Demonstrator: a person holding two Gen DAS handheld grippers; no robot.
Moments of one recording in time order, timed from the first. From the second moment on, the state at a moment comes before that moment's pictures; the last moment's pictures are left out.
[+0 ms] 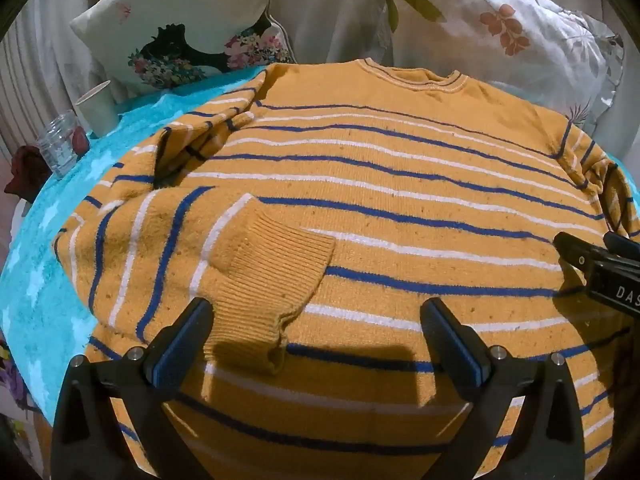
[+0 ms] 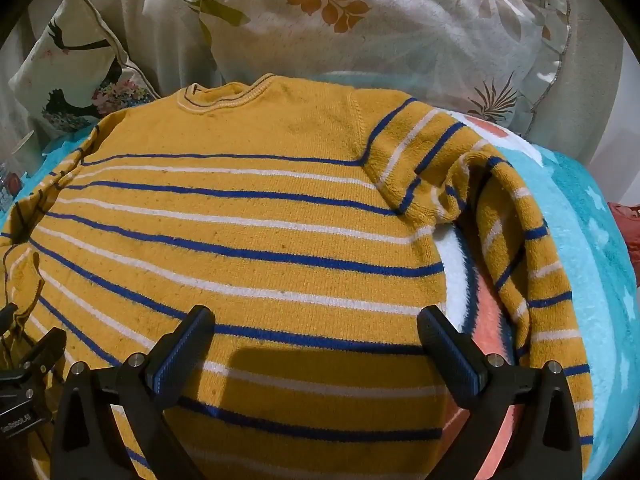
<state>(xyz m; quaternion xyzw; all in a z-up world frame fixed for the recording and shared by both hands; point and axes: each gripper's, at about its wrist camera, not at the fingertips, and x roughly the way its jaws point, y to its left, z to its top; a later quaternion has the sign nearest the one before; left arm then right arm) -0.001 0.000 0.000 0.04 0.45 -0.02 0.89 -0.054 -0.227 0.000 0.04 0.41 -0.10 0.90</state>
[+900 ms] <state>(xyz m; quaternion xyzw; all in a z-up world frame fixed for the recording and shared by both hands) -0.019 0.047 0.051 0.00 0.48 -0.01 0.88 -0.056 -0.219 0.002 0.03 0.42 -0.11 0.90</state>
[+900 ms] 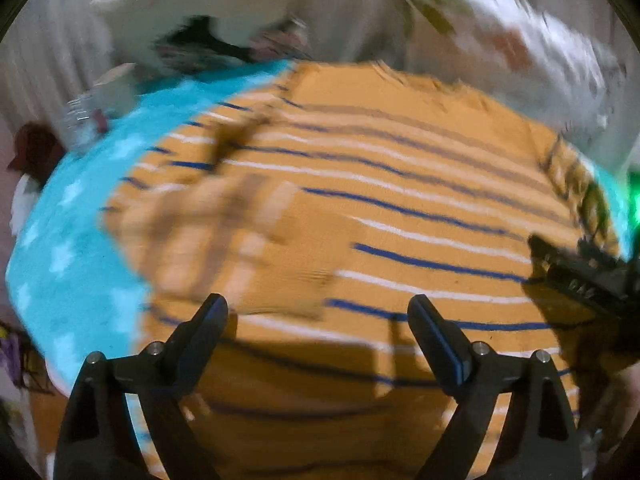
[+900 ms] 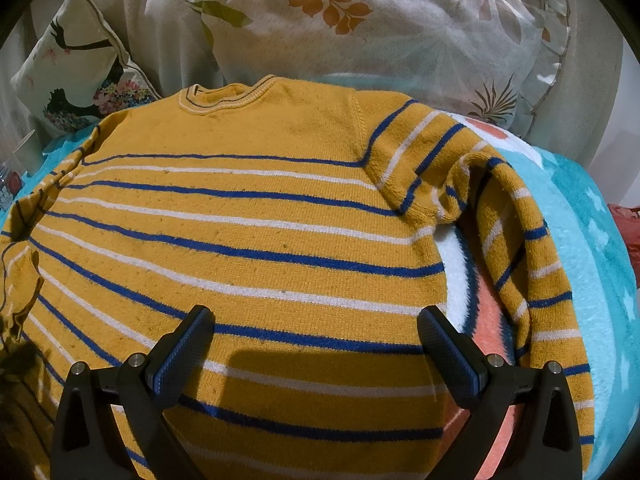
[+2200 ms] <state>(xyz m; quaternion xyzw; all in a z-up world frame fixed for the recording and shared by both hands) 0.018 0.367 0.091 -0.13 0.46 0.16 0.86 -0.013 -0.188 0.064 0.07 0.48 -0.06 0.87</state>
